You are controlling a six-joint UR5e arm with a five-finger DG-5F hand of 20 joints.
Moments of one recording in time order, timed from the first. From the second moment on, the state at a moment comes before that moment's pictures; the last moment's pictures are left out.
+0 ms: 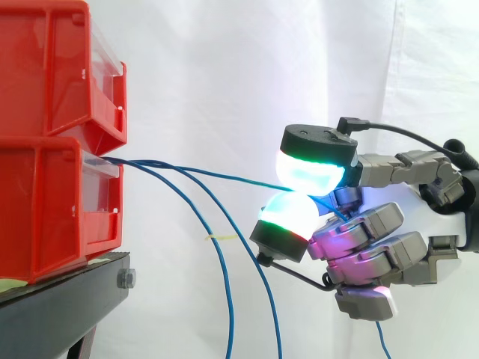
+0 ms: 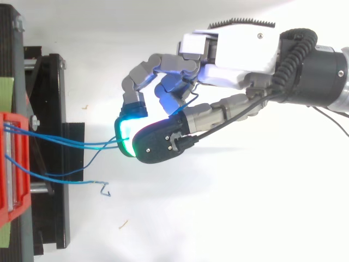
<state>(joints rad) 0.07 -2.23 -1.31 -2.78 -1.42 -0.08</state>
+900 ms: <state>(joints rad) 0.07 -2.23 -1.31 -2.78 -1.42 -0.08</state>
